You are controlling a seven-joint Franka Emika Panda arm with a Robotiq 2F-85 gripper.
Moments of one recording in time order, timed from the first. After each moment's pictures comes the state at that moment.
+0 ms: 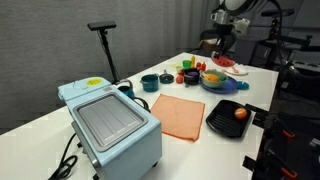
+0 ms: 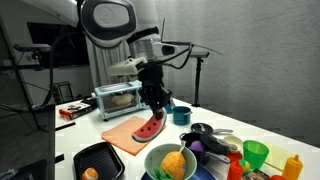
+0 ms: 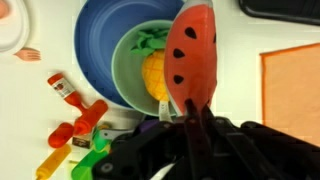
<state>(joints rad) -0.16 0.08 -0.14 -2.02 -0.09 2.21 -0.37</state>
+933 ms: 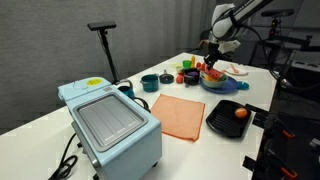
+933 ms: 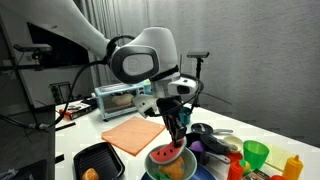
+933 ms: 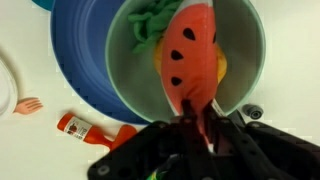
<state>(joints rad) -0.17 0.34 -0.17 -1.95 -0.05 2.42 -0.01</state>
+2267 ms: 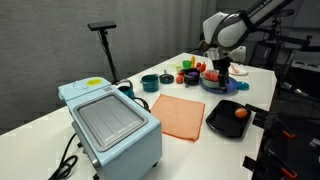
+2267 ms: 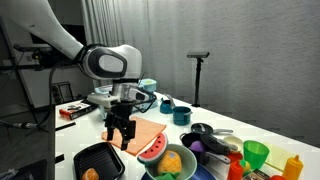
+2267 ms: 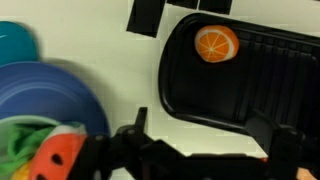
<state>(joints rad) -0.06 0.17 -0.02 -2.20 -0.17 2.03 -0.21</state>
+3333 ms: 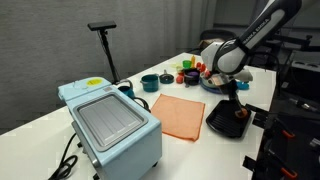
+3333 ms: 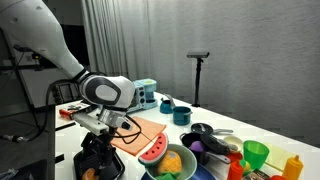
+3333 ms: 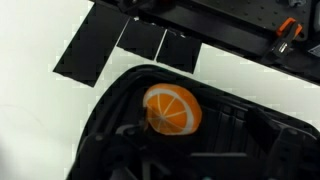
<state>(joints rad) -0.04 0.28 0.02 -2.30 -0.14 1.97 -0.31</state>
